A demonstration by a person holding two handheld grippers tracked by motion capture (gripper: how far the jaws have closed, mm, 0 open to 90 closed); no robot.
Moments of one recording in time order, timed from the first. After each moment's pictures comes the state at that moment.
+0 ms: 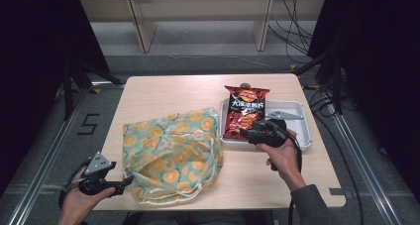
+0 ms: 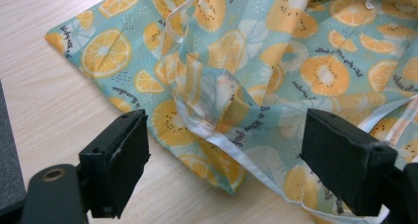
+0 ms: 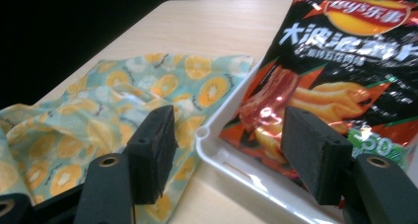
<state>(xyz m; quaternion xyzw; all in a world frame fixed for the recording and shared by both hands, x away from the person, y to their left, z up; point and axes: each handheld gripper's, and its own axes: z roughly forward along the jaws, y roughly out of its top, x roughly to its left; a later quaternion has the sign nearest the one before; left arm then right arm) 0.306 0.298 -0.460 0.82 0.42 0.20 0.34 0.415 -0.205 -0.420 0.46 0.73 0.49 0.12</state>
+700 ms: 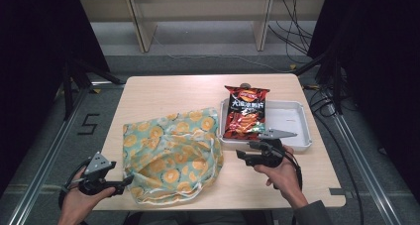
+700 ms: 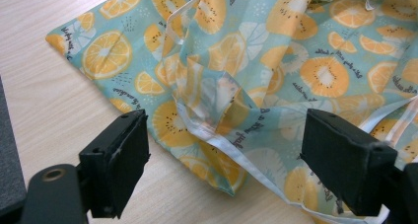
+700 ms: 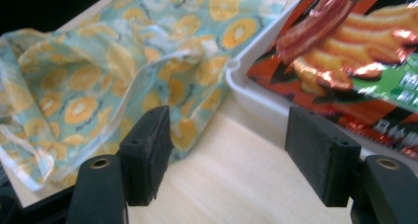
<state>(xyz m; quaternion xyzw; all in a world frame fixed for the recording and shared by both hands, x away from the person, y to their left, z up) 0.306 0.298 -0.459 0.82 0.42 0.20 0.34 0.374 -0.196 -0.442 0.43 0.78 0.45 0.10</state>
